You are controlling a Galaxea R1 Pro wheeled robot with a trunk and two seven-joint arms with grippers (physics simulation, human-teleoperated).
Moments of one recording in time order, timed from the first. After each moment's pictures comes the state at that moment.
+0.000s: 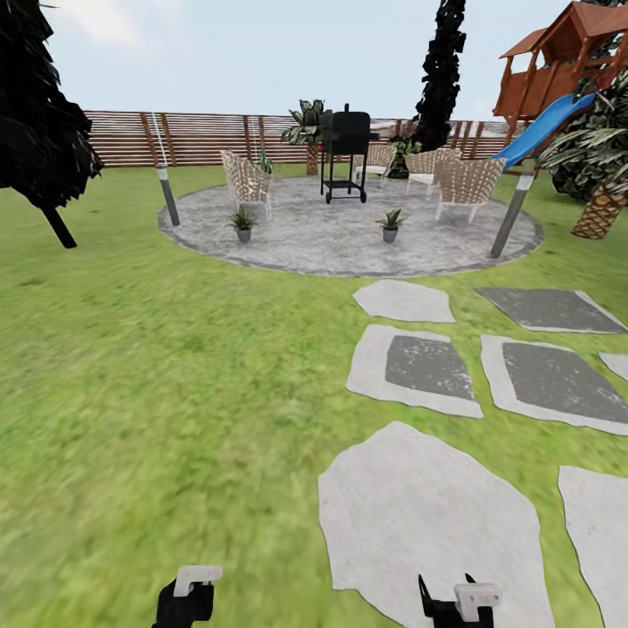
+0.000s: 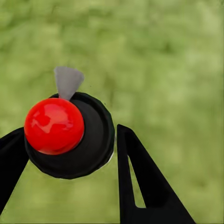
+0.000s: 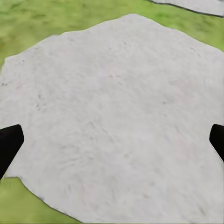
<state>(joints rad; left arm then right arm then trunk) -0.42 0.02 -0.01 -0.16 0.03 -0.37 0.01 -0.20 -0.06 0.00 -0.45 0.00 -0.56 0.00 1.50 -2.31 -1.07</state>
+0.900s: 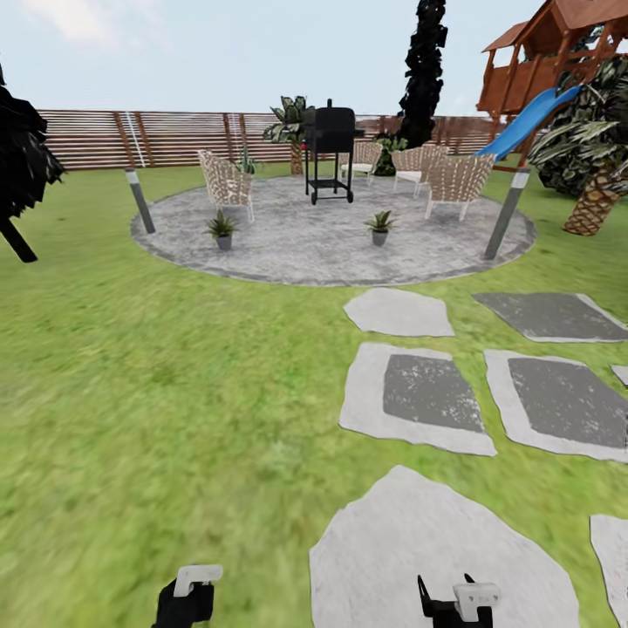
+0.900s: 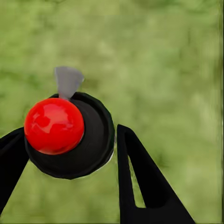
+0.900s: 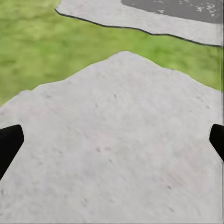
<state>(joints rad) -0.42 0.02 -0.01 -0.16 0.03 -0.37 0.01 -0.20 -0.06 0.00 -0.45 0.00 -0.56 0.00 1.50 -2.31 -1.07</state>
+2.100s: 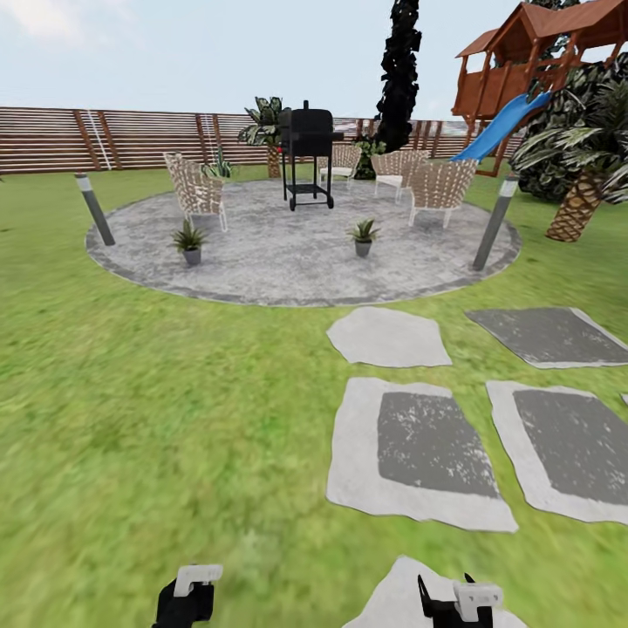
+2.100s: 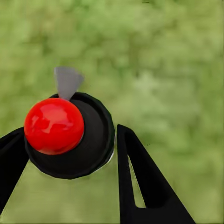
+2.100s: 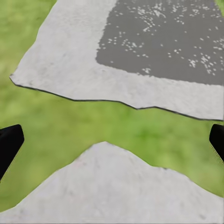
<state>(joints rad) -0.42 0.02 -0.01 -0.16 0.03 -0.37 0.01 -0.20 -0.06 0.00 -0.45 0.00 -0.56 0.00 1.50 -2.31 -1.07</state>
